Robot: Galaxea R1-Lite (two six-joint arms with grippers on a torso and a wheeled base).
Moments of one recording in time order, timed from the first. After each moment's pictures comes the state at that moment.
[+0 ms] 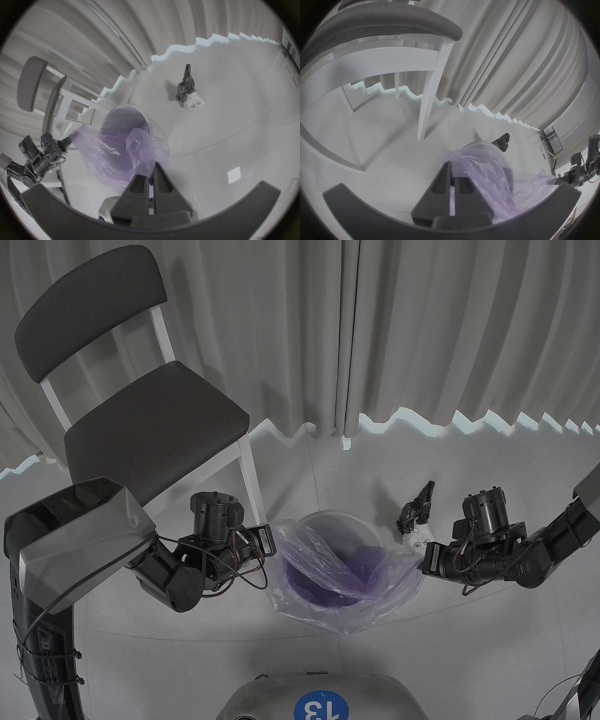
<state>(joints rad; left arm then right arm) -0.47 2.24 -1.02 -0.83 0.09 -0.41 0.33 1.97 -0.84 -0.37 0.08 0.52</state>
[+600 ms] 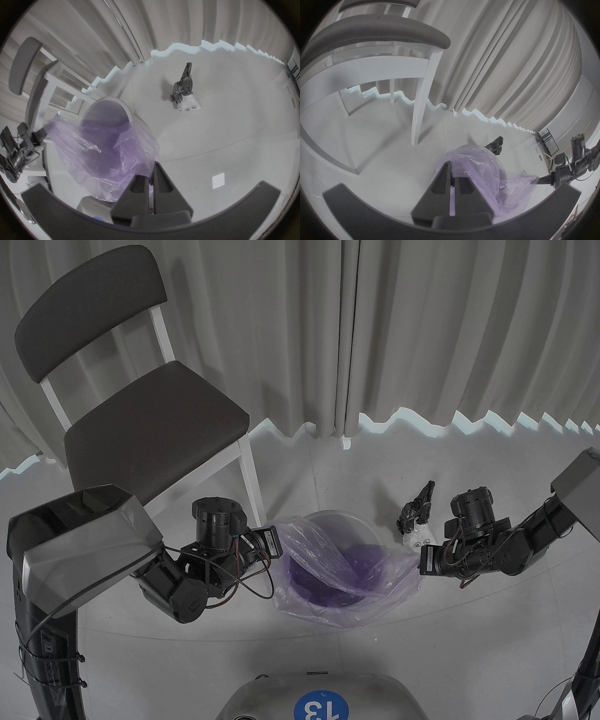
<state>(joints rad) -0.49 2.25 -0.97 -0.96 0.09 -0.40 0.29 2.12 -0.95 -0.33 0.04 0.36</state>
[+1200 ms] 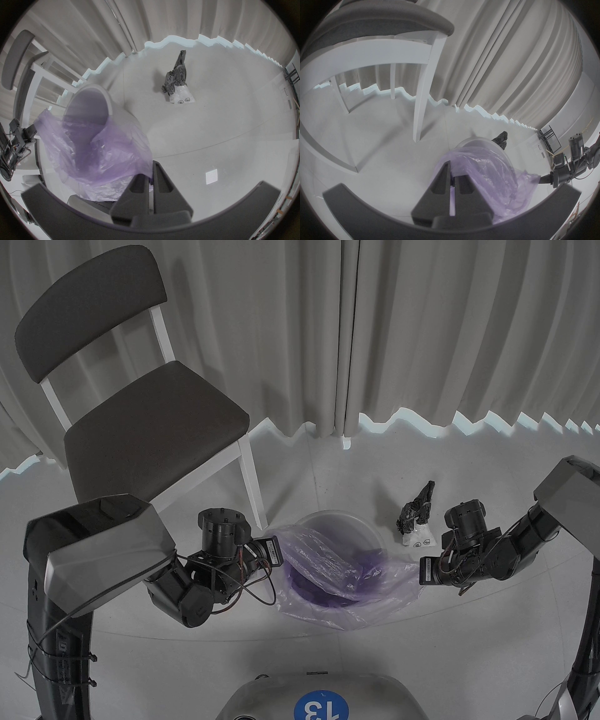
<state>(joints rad) -0.48 2.33 -0.99 -0.98 0.09 -0.39 0.24 2.22 -0.97 -0.34 0.02 0.33</state>
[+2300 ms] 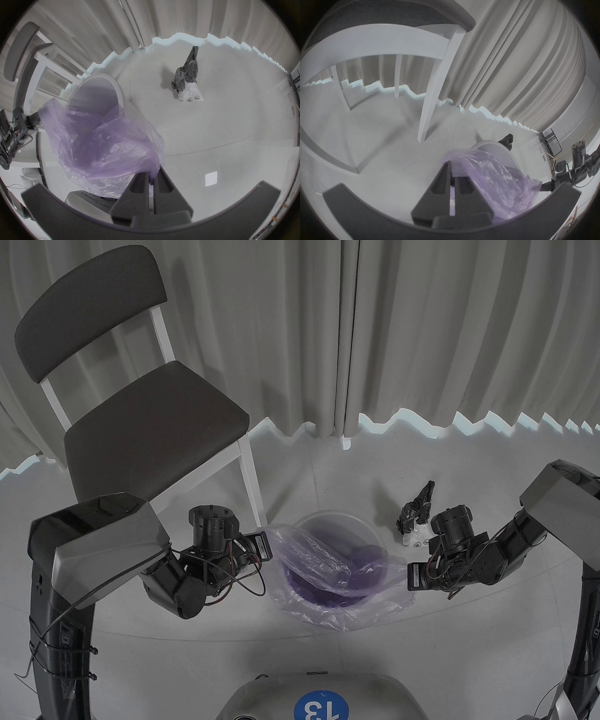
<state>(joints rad) -0.41 2.36 -1.04 -0.98 0.05 -0.40 0.31 2.25 -1.00 -0.34 0.02 0.32</state>
